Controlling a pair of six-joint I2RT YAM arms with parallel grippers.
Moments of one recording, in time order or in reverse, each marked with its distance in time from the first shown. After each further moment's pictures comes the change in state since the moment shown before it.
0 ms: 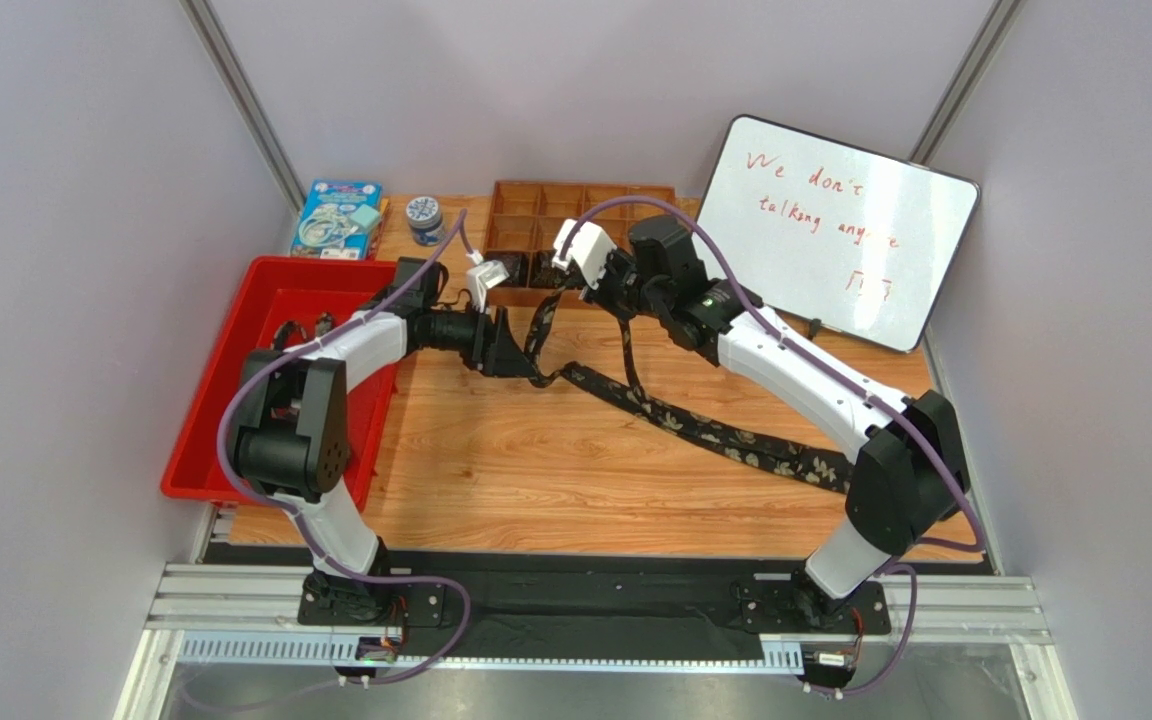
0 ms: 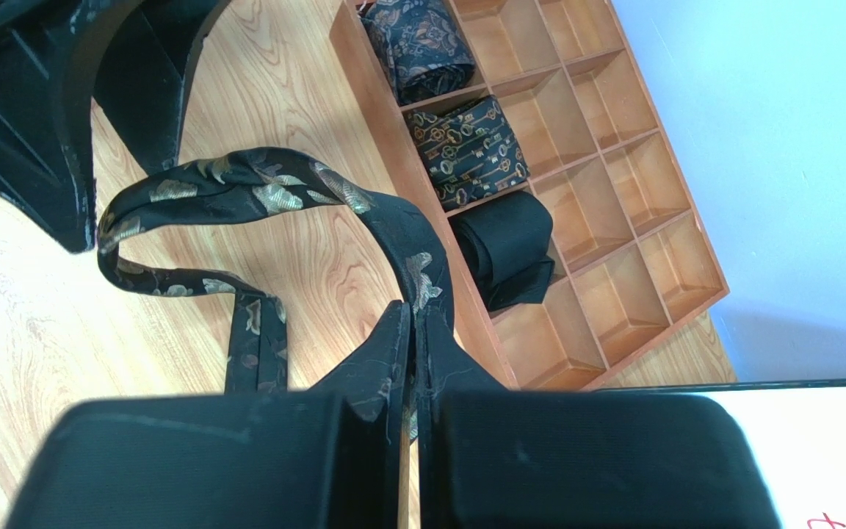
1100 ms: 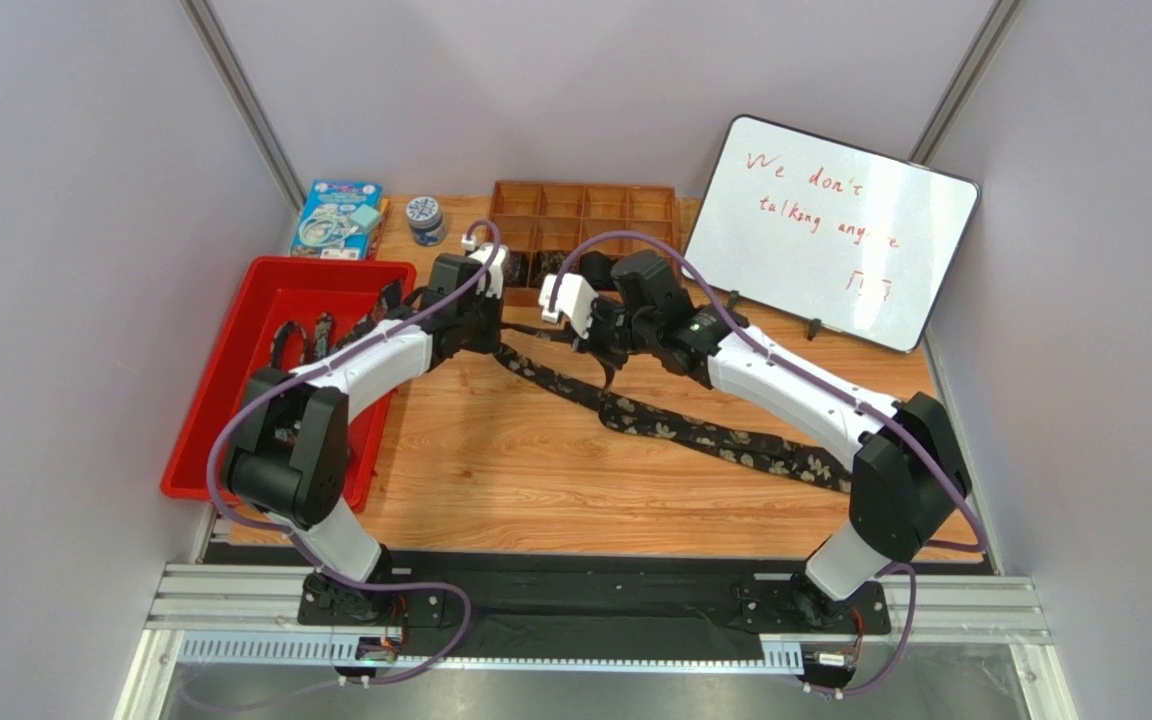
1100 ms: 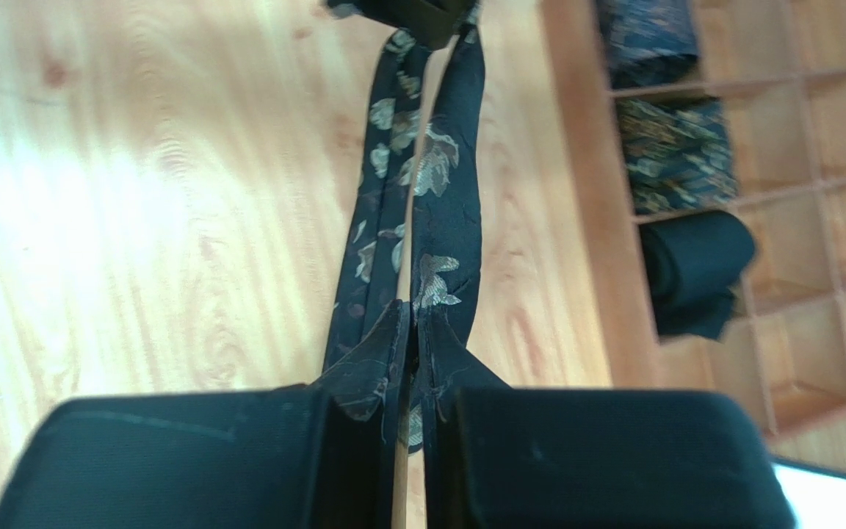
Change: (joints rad) left arm -0.184 -0.089 0.002 0.100 -0.978 -0.203; right arm 0.050 -0.019 -0.105 -0.065 -0.165 -0.025
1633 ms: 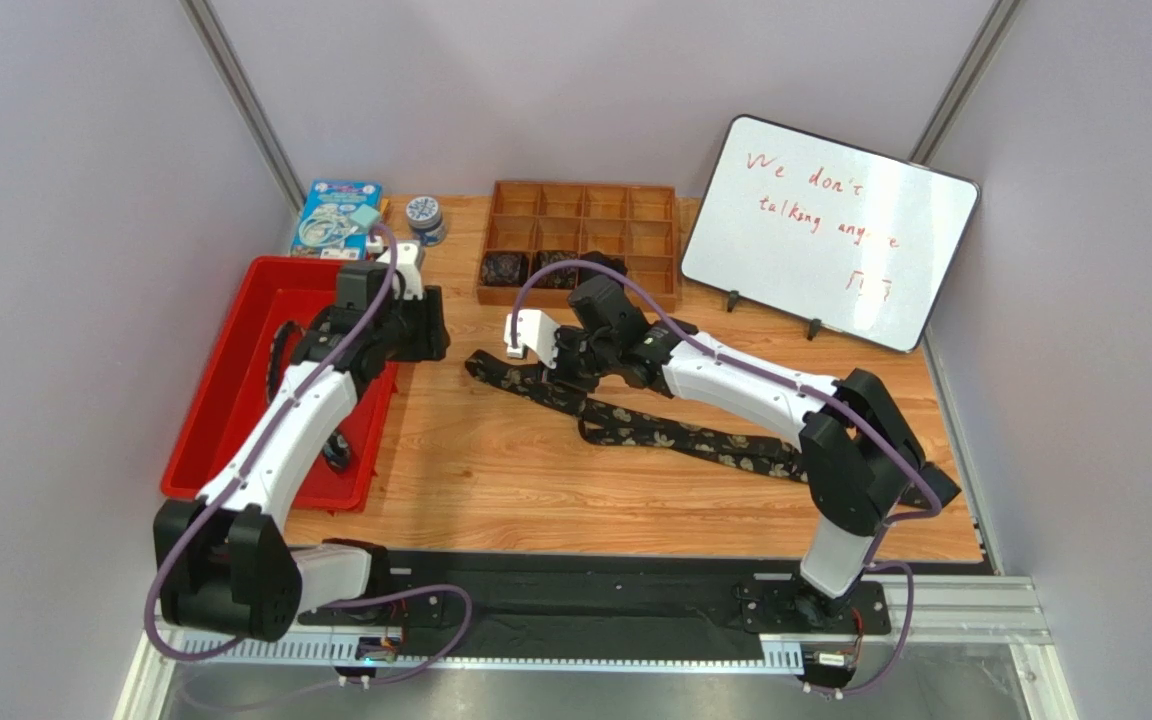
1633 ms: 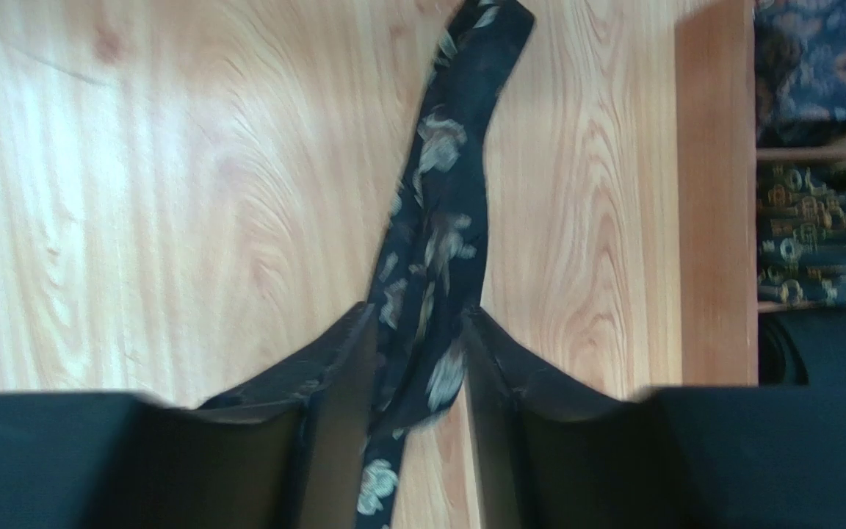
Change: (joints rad) left arm 0.193 -0.392 -0.101 -0.251 0.036 -0.027; right arm 0.088 0.152 0.016 0.027 -0.013 -0.048
